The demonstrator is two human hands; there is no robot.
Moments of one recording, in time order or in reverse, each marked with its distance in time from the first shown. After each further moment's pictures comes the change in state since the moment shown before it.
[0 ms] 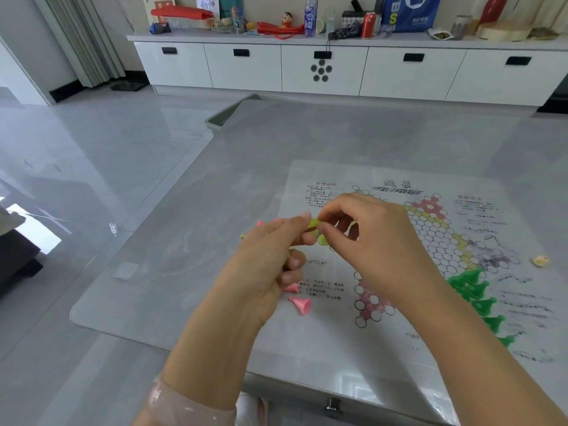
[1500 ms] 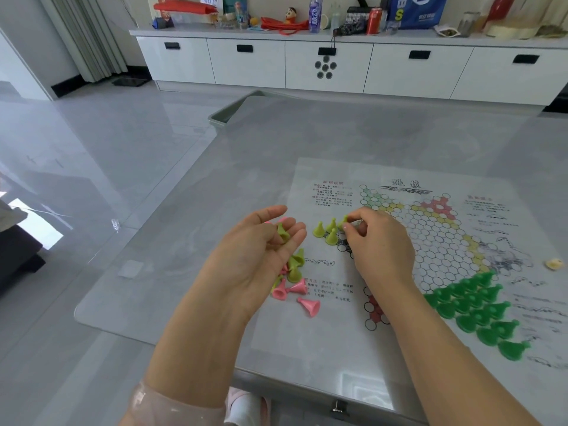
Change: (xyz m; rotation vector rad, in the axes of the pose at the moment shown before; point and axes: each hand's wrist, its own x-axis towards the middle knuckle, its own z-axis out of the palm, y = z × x) left_hand 0.009 0.010 -0.018 -0.479 0.043 -0.046; right_hand 0.008 0.057 0.051 -0.222 0.143 0.474
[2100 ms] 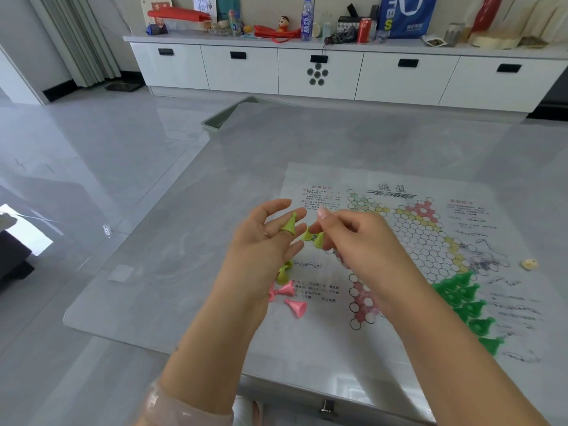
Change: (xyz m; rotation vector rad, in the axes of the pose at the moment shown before) left_hand -0.007 -0.018 0.006 0.489 -0.124 0.301; right_hand -0.023 -0.038 -0.055 0.617 -0.372 0.073
